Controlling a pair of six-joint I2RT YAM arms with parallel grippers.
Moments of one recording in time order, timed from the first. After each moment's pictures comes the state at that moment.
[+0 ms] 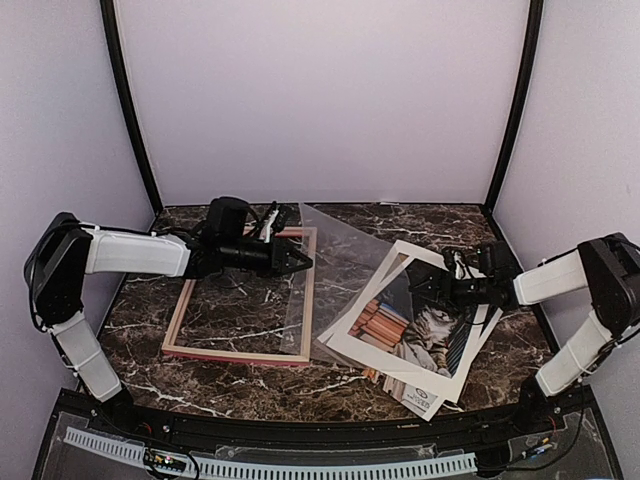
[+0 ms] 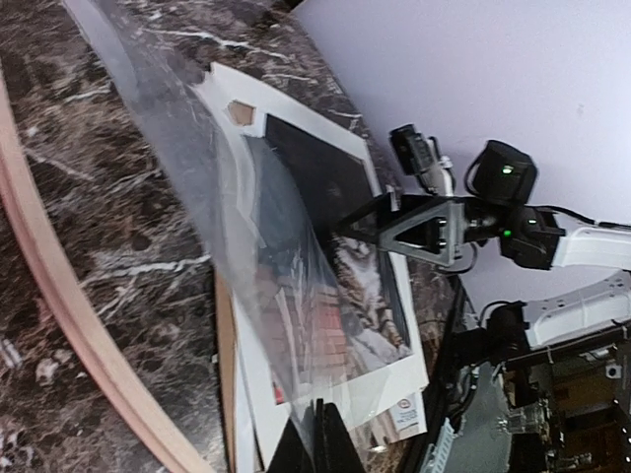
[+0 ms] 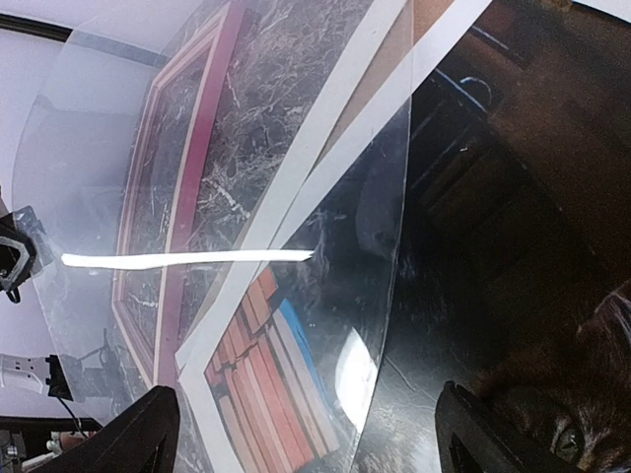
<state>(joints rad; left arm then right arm) -0.63 1.71 1.03 0.21 0.65 -0.63 0.23 1.54 0.53 0.27 -0.71 0.54</state>
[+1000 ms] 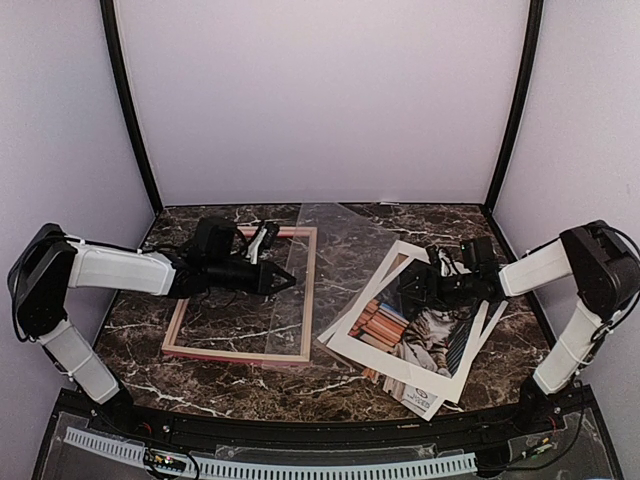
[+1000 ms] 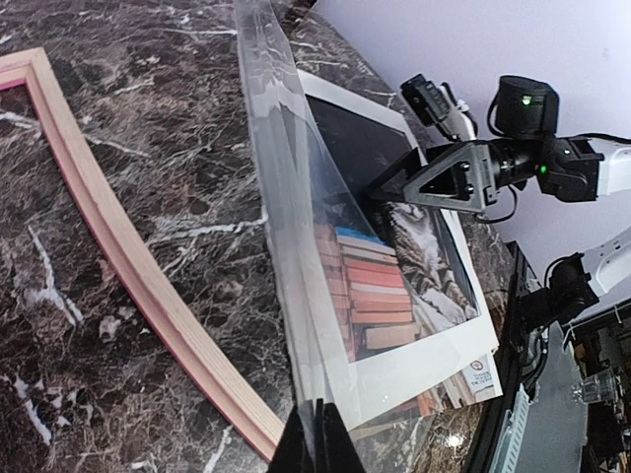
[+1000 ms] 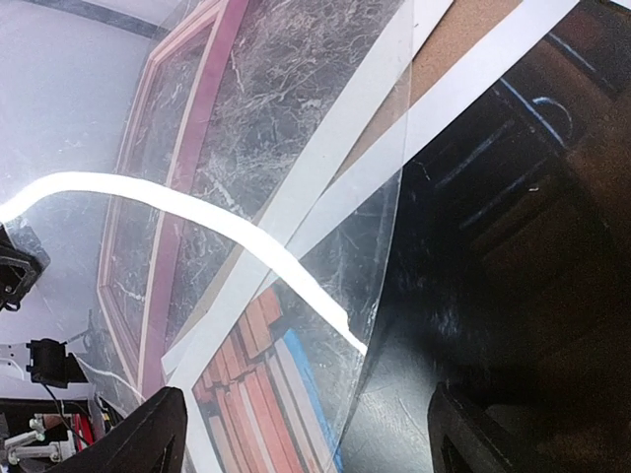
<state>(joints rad) -0.64 1.60 0.85 0.18 0.49 -0.42 0.29 1.66 0.64 0.25 -0.68 0.50</state>
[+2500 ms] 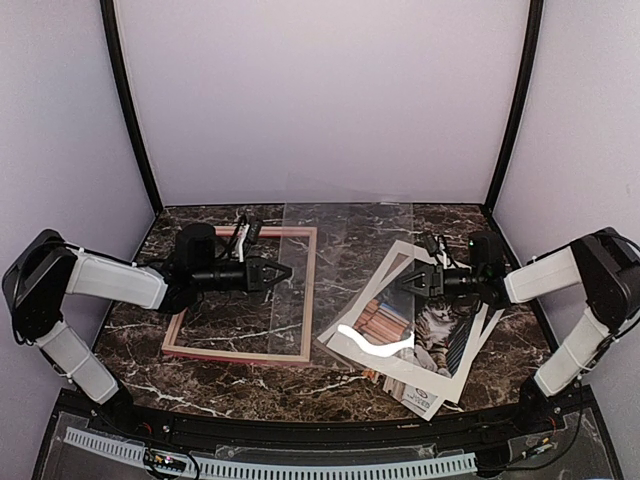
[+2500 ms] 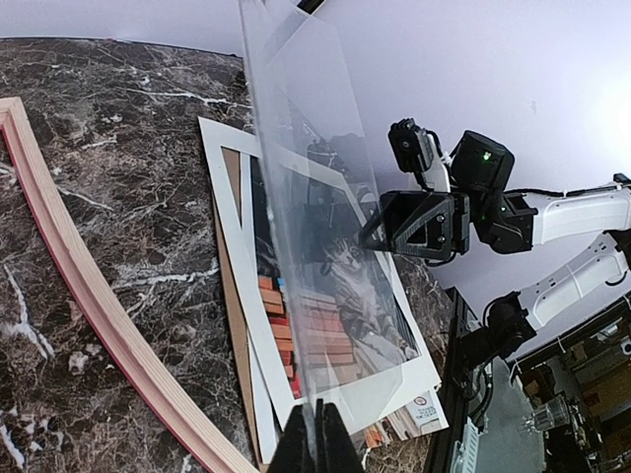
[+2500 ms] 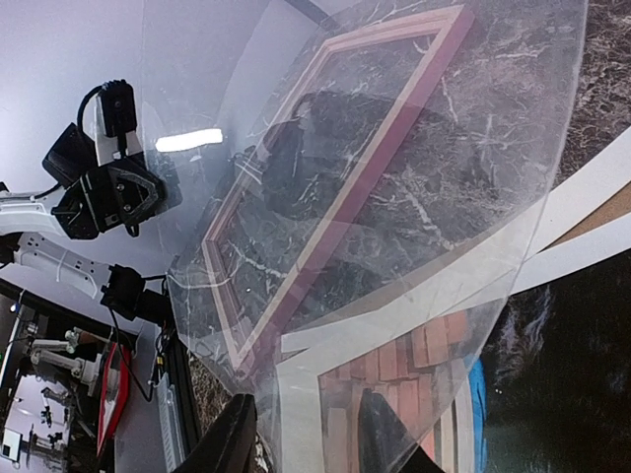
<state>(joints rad) -0.60 1.56 0.69 0.58 0.60 -0.58 0.31 1.59 0.57 0.51 -0.96 0.48</state>
